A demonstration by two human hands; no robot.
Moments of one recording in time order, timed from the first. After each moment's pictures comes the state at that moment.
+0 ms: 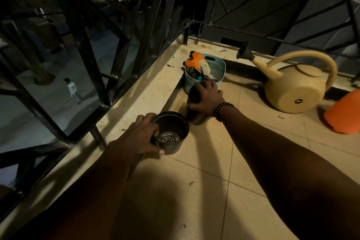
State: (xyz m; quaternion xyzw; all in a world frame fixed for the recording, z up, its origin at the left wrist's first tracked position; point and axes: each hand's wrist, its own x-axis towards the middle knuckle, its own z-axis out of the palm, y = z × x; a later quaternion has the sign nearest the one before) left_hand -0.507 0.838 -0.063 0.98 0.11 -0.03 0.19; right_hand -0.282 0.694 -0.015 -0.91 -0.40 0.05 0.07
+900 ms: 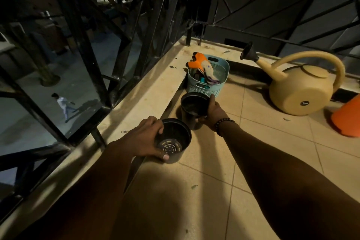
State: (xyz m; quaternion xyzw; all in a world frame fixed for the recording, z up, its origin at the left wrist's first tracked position) left_hand -0.506 0.841 -0.059 0.96 0.12 -0.08 0.25; right_hand -0.279 0.680 -0.071 -0.93 -0.27 0.17 0.20
